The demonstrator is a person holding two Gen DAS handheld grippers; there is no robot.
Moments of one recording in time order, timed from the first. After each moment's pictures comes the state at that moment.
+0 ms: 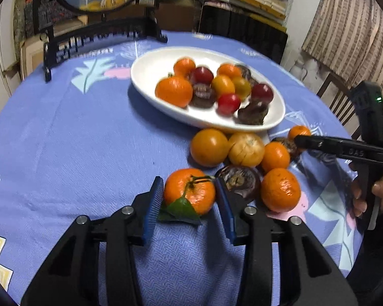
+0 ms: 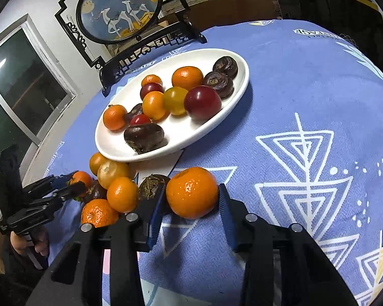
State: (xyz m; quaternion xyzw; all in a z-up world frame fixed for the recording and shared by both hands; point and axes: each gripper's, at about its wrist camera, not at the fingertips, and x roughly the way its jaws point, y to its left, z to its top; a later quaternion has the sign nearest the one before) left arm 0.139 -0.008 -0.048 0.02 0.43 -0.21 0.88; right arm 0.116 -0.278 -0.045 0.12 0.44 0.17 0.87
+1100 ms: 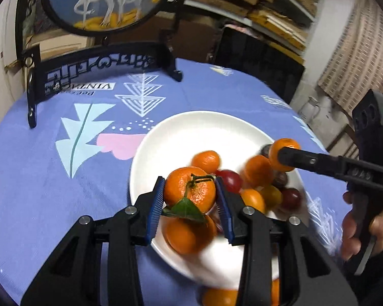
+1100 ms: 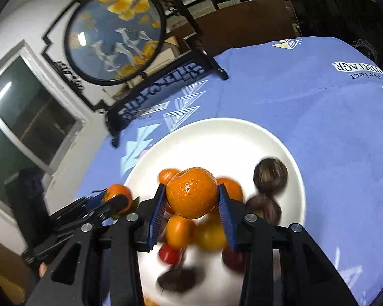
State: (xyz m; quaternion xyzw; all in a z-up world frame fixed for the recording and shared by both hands) left arm 0.284 -0.026 -0.004 -0.05 0.40 -0.18 0.90; right arm 0.268 -0.249 0.007 0.17 0.43 0.20 0.87
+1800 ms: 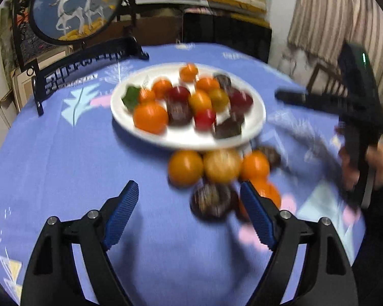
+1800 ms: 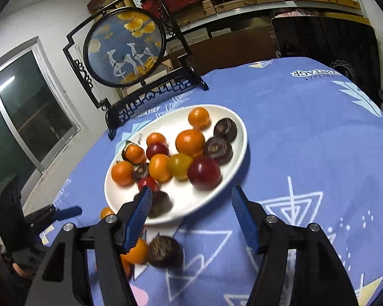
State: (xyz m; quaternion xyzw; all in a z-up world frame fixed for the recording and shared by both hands) left arm 0.125 -0.037 -0.028 0.08 0.39 -0.23 0.89; right arm 0.135 -0.294 -0.008 0.14 0.35 0.17 0.91
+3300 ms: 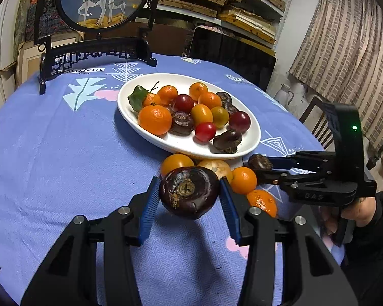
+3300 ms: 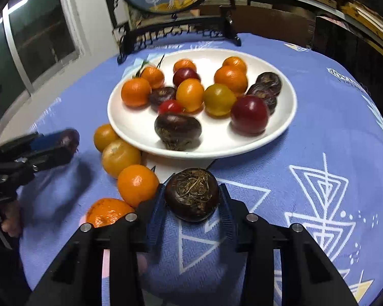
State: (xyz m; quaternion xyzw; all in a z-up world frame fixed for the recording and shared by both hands) left arm 0.122 -0.011 -0.026 -0.03 0.36 -0.24 0.90; right arm 0.114 -0.222 -0.035 -0.02 0.44 0.19 0.88
